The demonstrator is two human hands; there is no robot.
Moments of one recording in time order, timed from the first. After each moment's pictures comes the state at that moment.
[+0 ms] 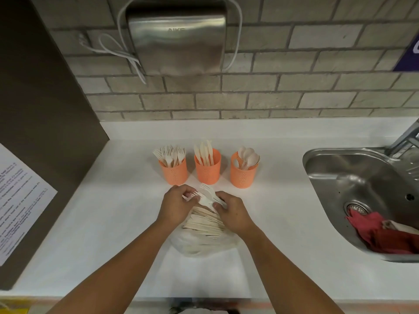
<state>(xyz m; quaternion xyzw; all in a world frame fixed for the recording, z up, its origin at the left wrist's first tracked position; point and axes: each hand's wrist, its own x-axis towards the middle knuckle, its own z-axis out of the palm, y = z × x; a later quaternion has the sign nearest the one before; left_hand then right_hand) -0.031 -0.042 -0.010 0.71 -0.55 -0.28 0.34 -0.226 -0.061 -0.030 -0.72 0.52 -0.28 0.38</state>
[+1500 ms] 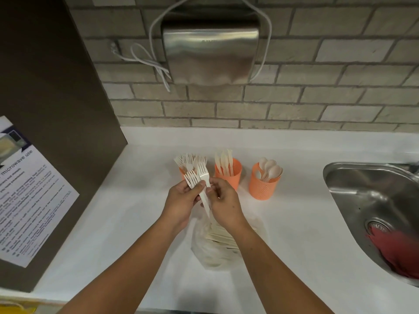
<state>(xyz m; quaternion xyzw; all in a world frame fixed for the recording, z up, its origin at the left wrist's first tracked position) -0.004 -0.043 0.044 0.51 -0.30 -0.55 0.59 -0.131 -0.068 0.023 -0.61 0.48 -0.42 0.46</state>
